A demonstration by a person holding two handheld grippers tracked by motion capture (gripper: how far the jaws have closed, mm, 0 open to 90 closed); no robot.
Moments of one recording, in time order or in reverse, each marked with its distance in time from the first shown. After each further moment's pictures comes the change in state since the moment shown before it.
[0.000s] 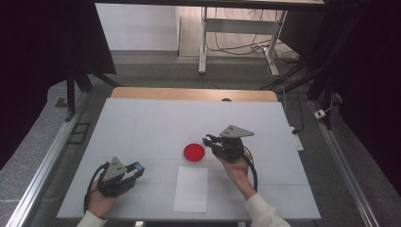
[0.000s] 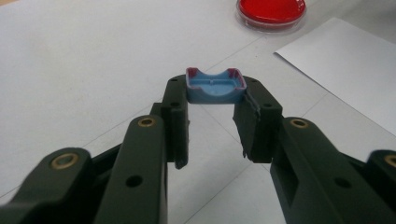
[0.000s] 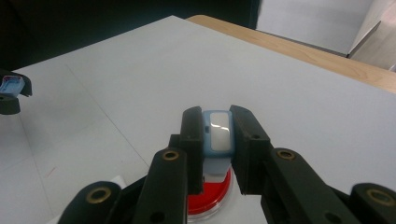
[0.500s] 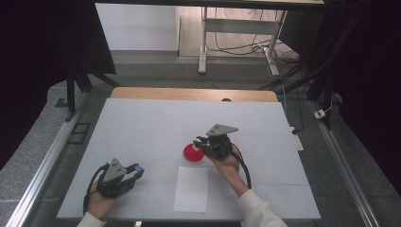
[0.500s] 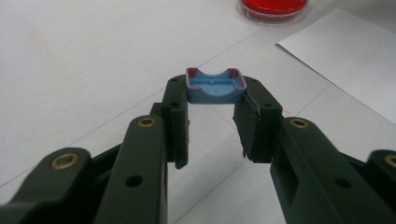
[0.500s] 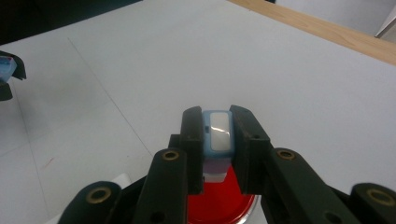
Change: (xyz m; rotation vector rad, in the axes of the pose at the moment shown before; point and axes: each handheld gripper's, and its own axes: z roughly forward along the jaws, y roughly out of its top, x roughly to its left) left arm 0.001 -0.005 0.001 0.016 0.000 -0.003; right arm 0.009 0.003 0.034 0.110 0.048 -0.039
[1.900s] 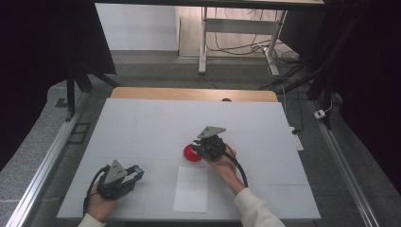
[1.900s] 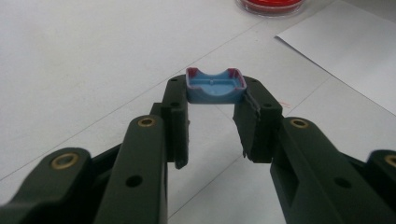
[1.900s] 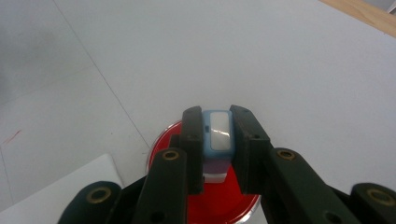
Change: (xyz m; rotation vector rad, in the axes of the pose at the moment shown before) left arm -0.004 -0.003 -0.001 0.012 0.009 0.012; right arm 0.005 -0.004 0.024 0.132 -0.023 -0.085
